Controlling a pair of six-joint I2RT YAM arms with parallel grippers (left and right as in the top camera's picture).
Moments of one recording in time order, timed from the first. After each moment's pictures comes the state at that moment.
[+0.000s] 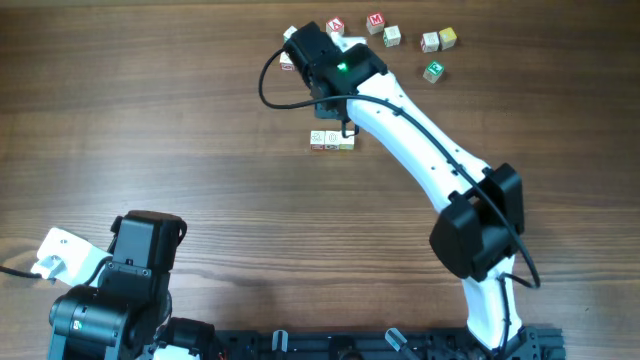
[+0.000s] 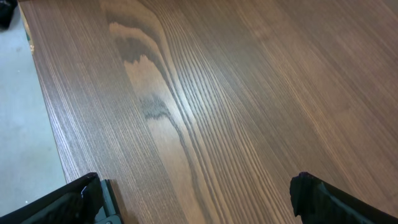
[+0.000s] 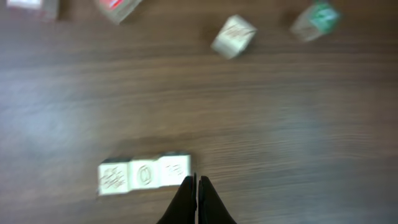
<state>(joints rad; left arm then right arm) -0.21 0.74 1.02 -1.52 -0.74 -1.26 0.63 2.14 2.04 -1.19 0.45 0.64</state>
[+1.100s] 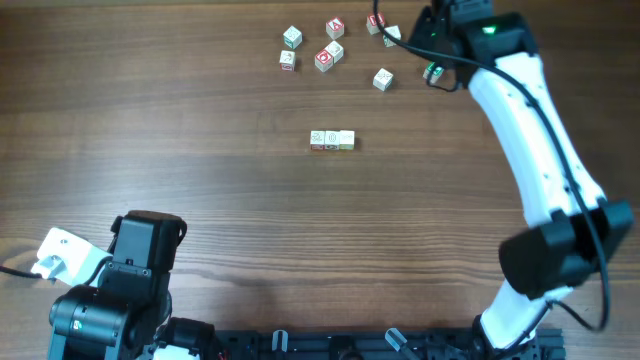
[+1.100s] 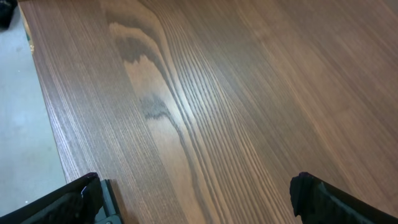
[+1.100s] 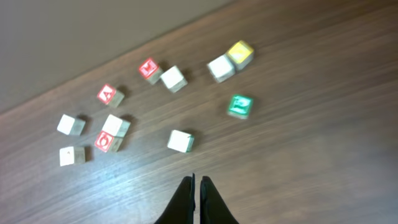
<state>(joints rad) -0.21 0.74 1.02 -1.52 -0.74 -1.26 0.28 1.91 1.91 -0.92 0.21 0.61</state>
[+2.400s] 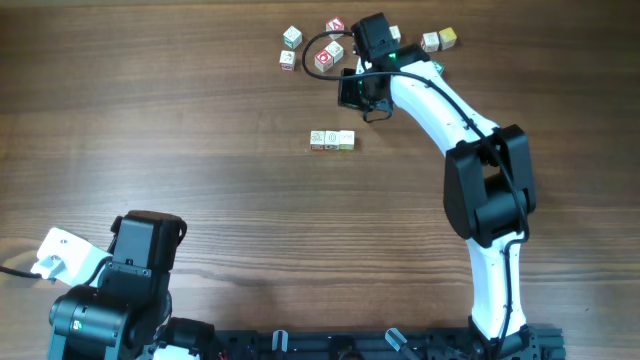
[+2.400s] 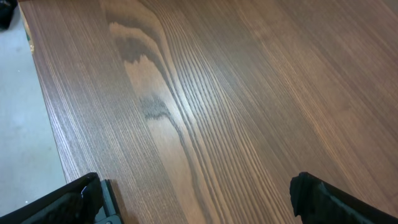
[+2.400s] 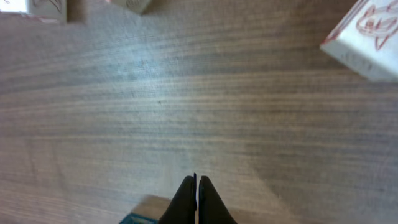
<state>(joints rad) -0.21 0.74 1.02 -1.52 -0.74 -1.26 0.39 2.28 1.85 -0.76 -0.16 0.49</state>
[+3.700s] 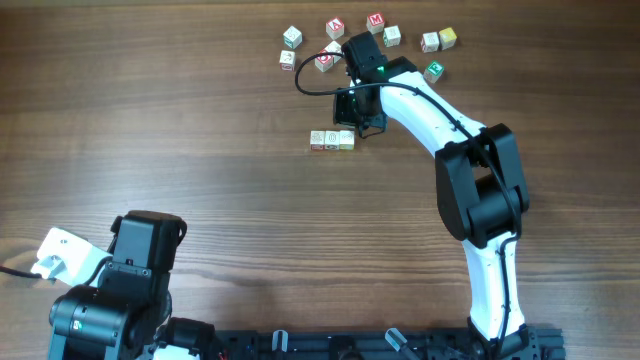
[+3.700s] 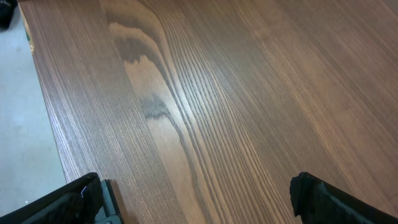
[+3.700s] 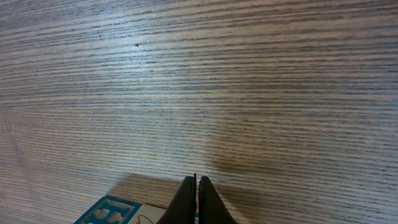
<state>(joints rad) -0.21 0.74 1.02 -1.52 -0.74 -1.26 0.42 2.29 1.78 -0.76 -0.16 0.49</state>
